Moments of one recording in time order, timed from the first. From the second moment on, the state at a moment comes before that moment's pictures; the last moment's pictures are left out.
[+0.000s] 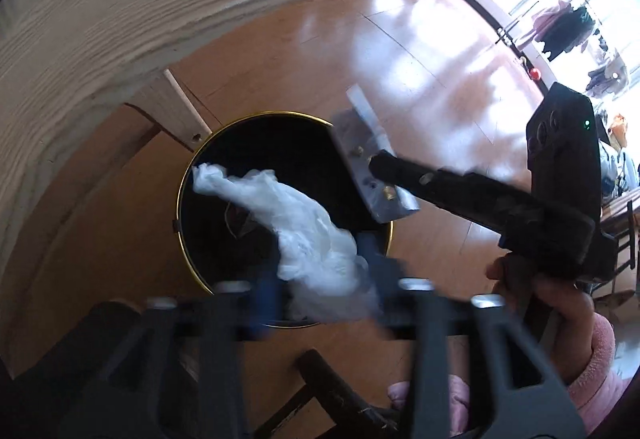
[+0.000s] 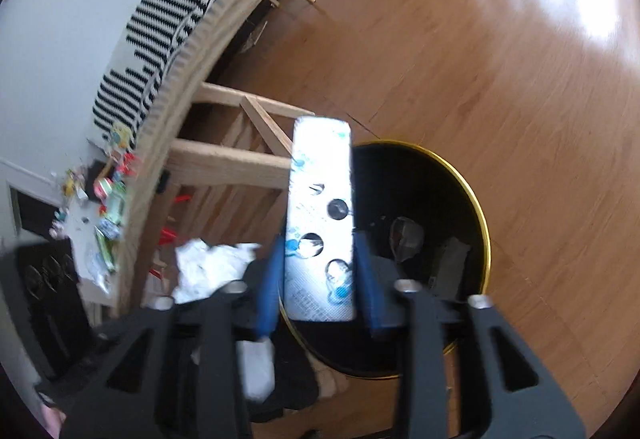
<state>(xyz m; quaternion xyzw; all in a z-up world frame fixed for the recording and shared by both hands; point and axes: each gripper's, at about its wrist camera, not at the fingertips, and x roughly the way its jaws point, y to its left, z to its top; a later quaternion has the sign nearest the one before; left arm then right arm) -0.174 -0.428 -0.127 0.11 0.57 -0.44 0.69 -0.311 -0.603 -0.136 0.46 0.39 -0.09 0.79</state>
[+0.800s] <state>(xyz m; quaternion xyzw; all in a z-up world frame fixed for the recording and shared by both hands) -0.061 -0.008 0.006 -0.06 0.38 -0.02 0.92 -0.206 -0.462 0.005 0.18 0.32 -0.08 0.93</state>
